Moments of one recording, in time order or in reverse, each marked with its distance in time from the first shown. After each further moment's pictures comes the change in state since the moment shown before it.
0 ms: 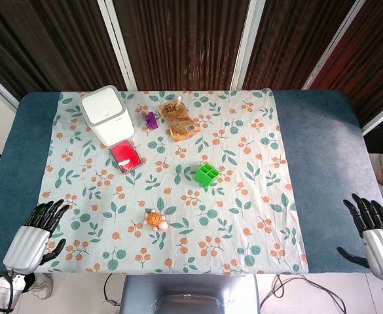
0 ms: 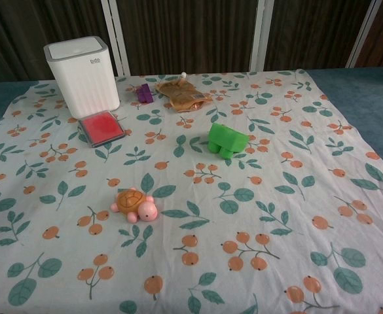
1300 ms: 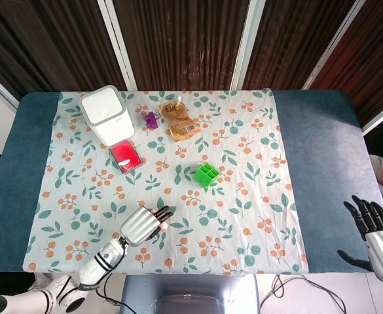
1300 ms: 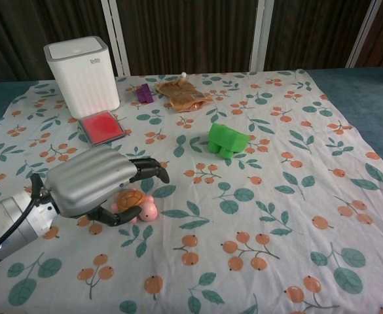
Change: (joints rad) left arm -0.420 -0.604 -0.095 0.492 0.120 -0.328 0.084; right arm -0.004 0.037 -0.016 -0.003 -0.037 0.021 0.079
